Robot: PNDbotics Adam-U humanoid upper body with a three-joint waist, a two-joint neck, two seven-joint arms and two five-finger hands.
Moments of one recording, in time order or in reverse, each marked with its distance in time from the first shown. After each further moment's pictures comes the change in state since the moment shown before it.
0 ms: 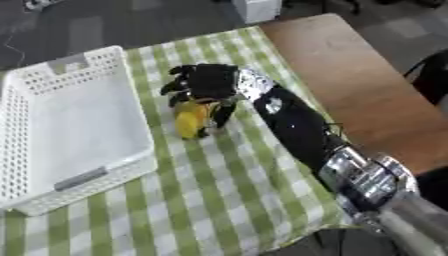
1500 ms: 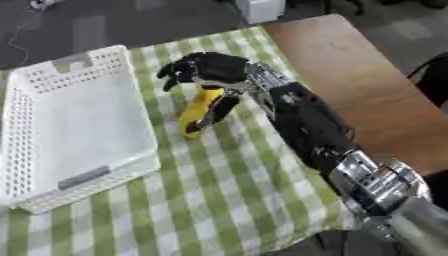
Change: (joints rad) left arm -0.001 0.000 0.005 0.000 0.000 0.002 0.006; right arm 0.043 -0.033 0.016 -0.123 -0.640 -0.118 0.315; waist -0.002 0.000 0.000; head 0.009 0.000
